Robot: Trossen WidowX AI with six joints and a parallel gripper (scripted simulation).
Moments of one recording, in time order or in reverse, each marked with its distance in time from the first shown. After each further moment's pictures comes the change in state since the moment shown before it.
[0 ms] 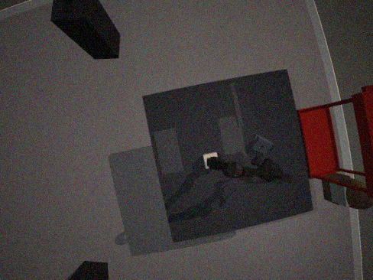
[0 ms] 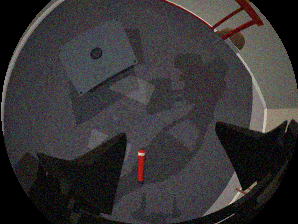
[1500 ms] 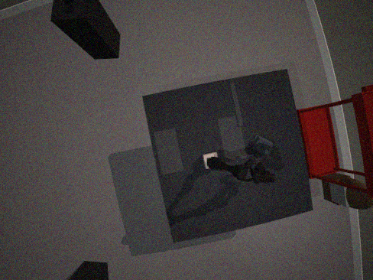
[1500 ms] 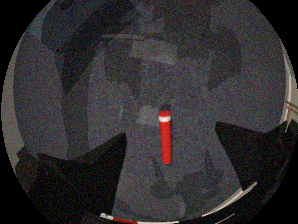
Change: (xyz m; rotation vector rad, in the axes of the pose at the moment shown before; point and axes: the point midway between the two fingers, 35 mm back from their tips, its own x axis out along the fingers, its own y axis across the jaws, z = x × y) arm 0.062 0.029 -0.084 0.220 0.321 0.262
